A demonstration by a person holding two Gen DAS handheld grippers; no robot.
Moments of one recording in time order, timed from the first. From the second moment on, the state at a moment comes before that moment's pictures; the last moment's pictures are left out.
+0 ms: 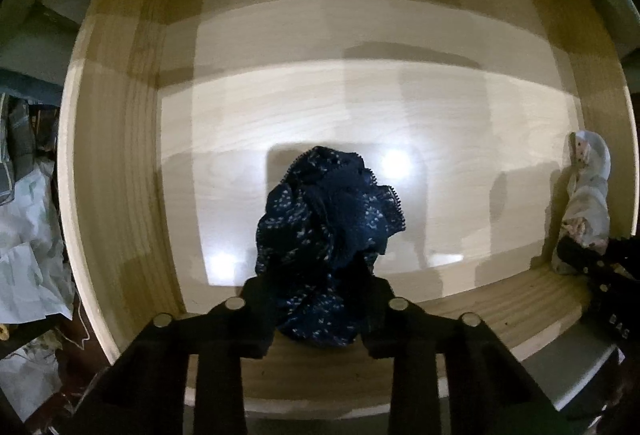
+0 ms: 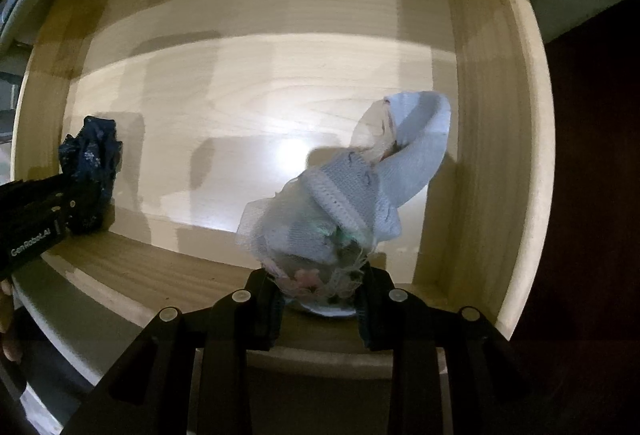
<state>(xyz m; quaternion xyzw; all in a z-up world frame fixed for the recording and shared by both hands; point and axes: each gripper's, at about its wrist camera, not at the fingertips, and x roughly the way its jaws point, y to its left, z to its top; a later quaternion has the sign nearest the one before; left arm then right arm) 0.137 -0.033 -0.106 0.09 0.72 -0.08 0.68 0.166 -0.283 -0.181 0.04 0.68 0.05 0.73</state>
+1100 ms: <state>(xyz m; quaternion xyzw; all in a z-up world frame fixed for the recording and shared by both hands) 0.124 -0.022 -0.024 0.07 0.66 -0.11 0.74 0.156 -0.291 -0.191 0.05 0.67 0.04 0.74</state>
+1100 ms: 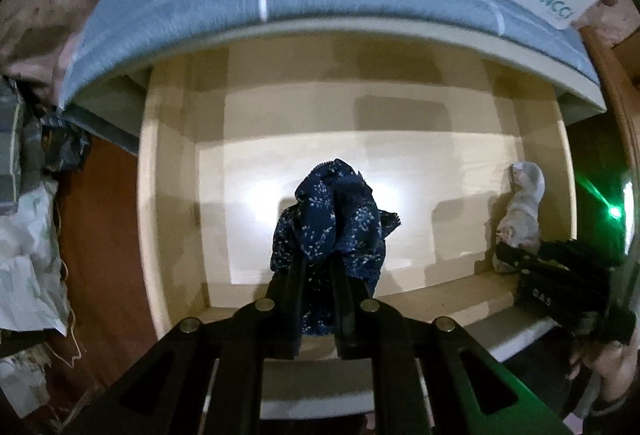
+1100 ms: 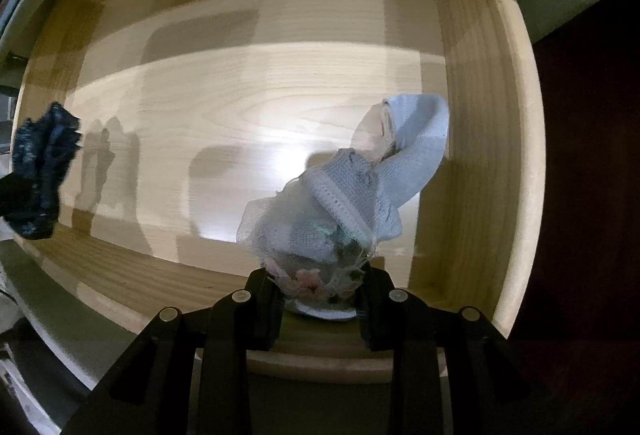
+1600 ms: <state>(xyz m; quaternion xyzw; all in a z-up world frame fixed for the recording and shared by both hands) 0.110 -0.017 0.081 0.08 0.59 -0.15 0.79 0.157 -0.282 -0.184 0.04 0.67 0.03 0.74</state>
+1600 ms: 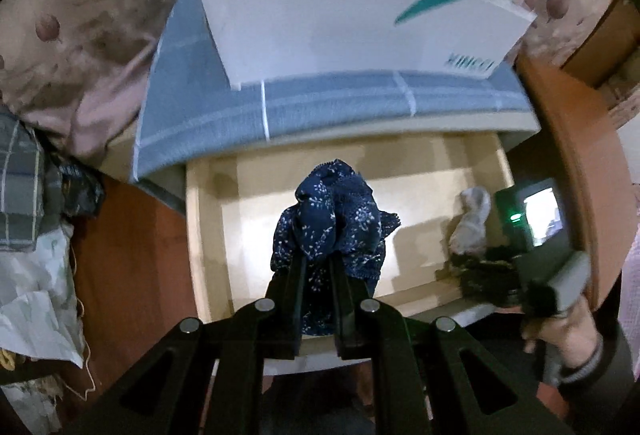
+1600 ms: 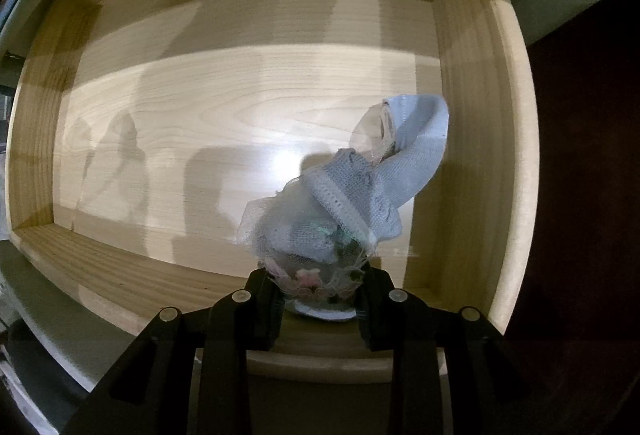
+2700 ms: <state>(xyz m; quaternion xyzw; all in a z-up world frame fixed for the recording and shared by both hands) 0.254 -0.072 0.198 0.09 0.46 -0.13 0.88 0.154 -0.285 -0.182 0.04 0.67 0.04 0.74</state>
